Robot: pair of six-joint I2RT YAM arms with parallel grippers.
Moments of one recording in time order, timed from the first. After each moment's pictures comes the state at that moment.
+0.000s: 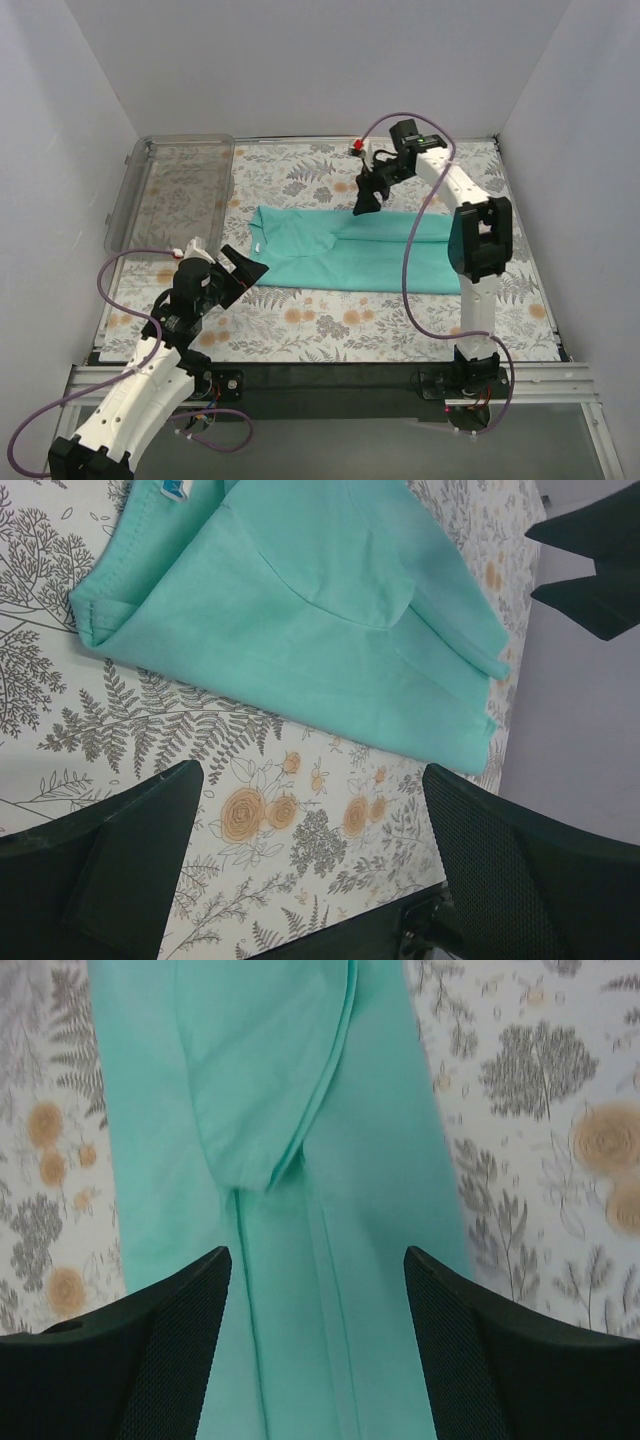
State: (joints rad) left arm -0.34 0.59 0.40 -0.34 0.09 -0.99; right arm 0.27 2.08 1.85 -0.94 -0.87 -0.79
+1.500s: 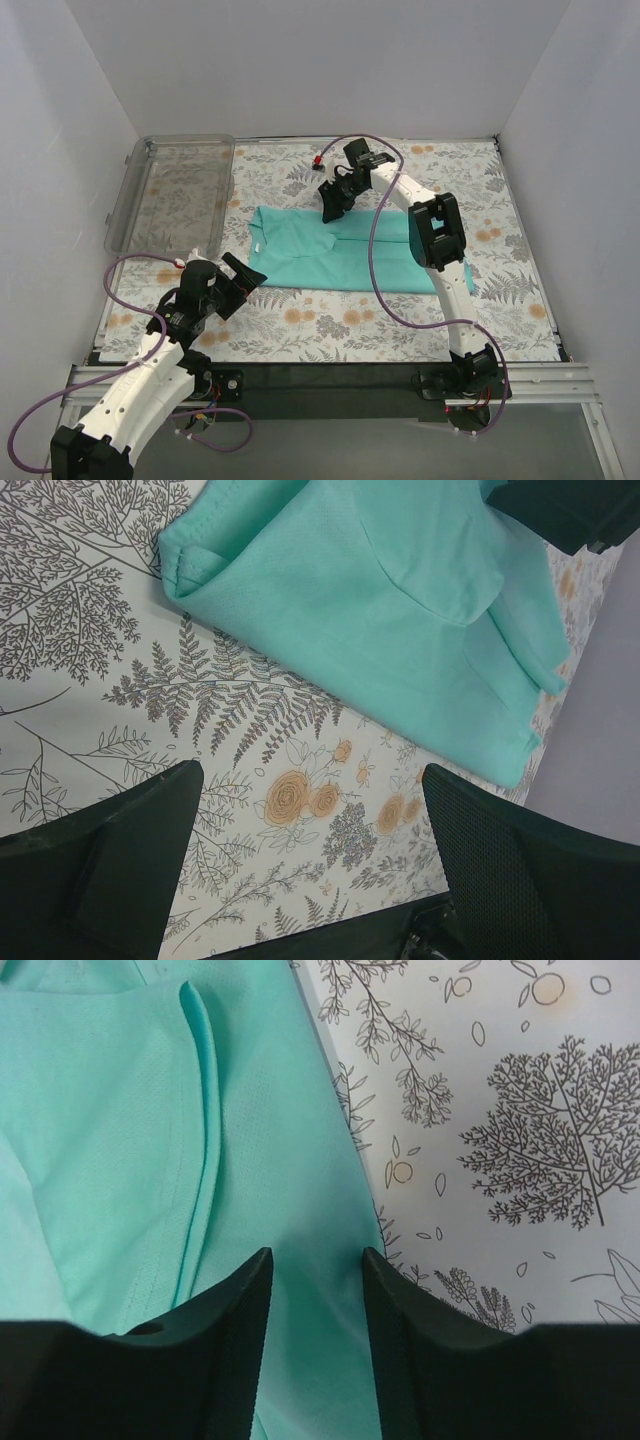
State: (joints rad) left arm -0.34 0.63 0.37 -0.42 0.06 -1.08; right arm 0.46 2.49 2.14 -0.77 -0.71 -0.43
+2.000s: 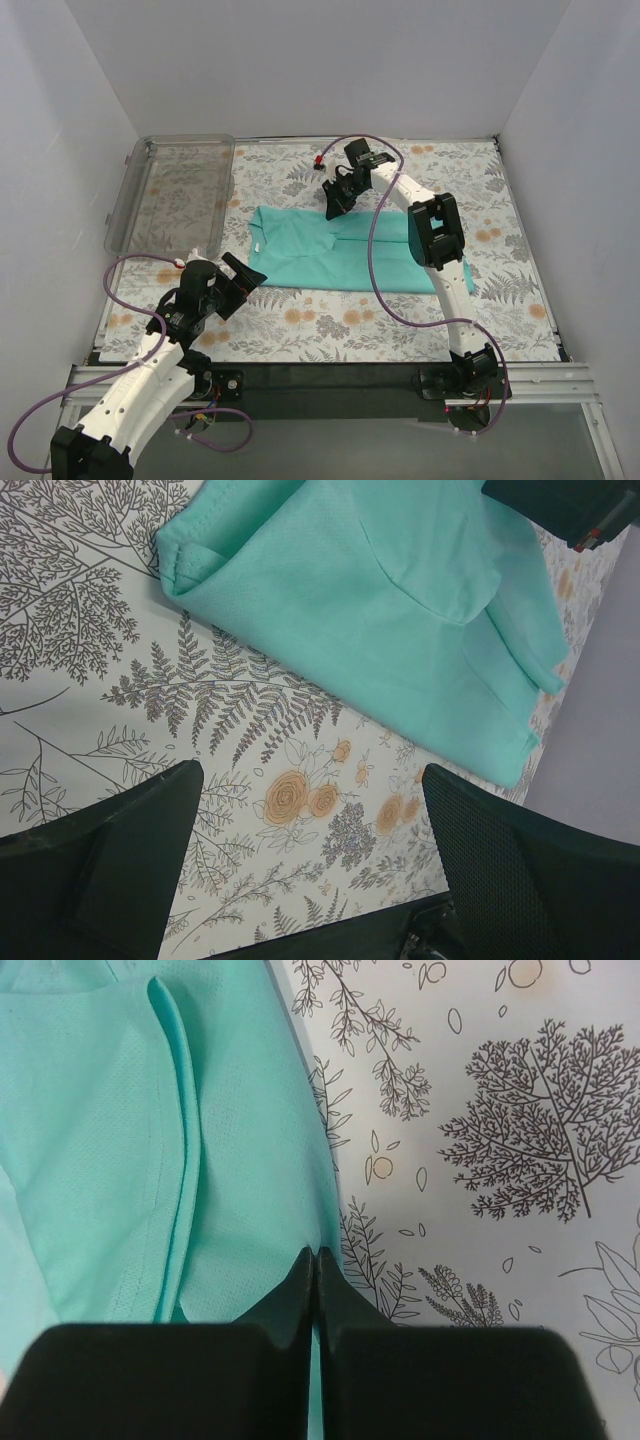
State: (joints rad) left arm -0.34 0.63 0.37 -0.42 0.06 -1.08; right arm 0.45 2.51 2.17 -0.78 -0.70 -0.41
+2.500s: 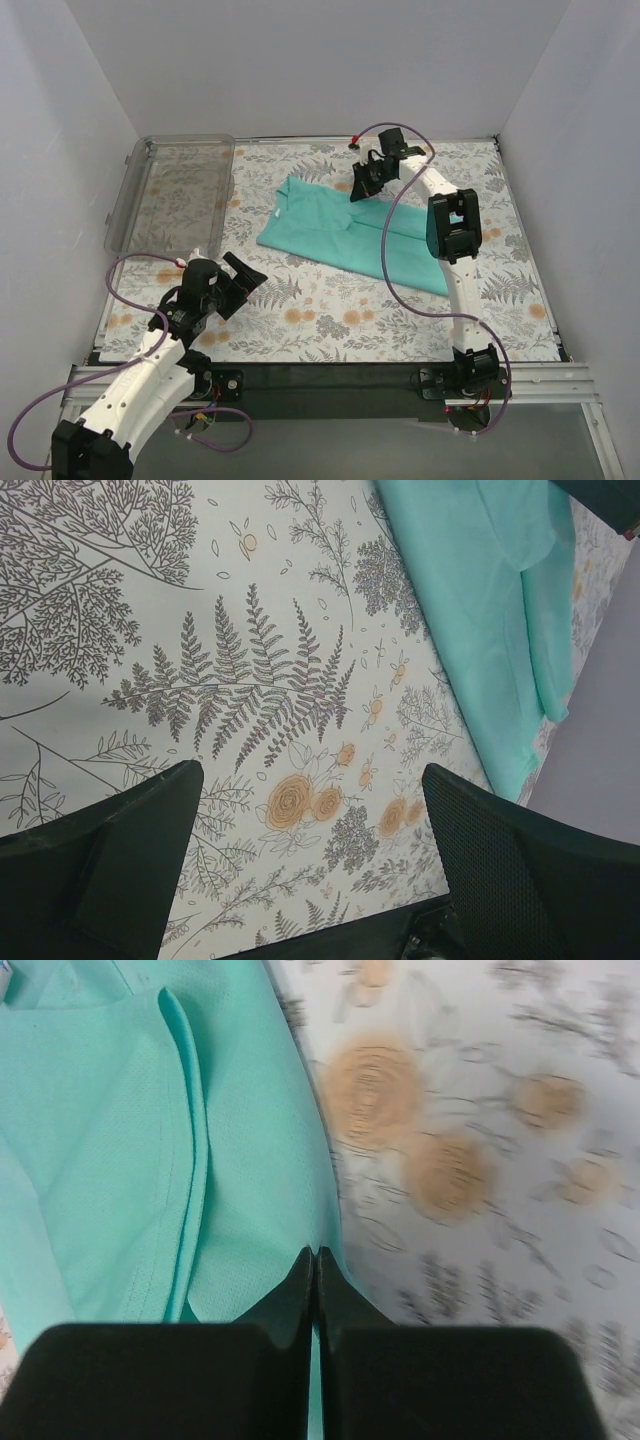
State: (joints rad) left arm -0.34 0.66 0.37 -0.41 0.06 -1.08; right arm 0.30 2.52 2.17 -0.69 -0.68 -0.25
